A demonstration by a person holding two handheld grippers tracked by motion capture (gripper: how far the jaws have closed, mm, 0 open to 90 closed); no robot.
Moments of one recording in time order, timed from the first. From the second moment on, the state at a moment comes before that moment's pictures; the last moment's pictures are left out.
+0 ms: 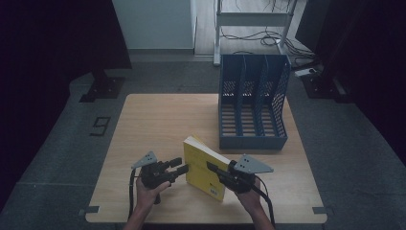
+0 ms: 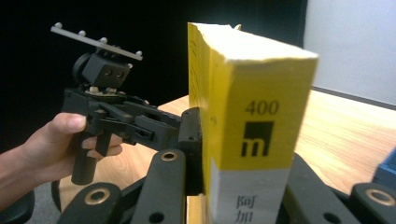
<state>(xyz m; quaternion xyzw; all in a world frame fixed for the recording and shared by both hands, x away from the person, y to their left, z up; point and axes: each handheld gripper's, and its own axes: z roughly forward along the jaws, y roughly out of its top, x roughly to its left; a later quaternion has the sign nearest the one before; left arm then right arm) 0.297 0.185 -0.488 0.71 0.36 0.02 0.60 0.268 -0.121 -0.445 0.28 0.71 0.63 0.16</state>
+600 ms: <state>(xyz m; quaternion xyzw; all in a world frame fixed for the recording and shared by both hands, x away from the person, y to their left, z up) 0.301 0.193 -0.492 0.71 0.38 0.04 0.59 0.262 -0.133 -0.436 0.29 0.69 0.64 0.18</state>
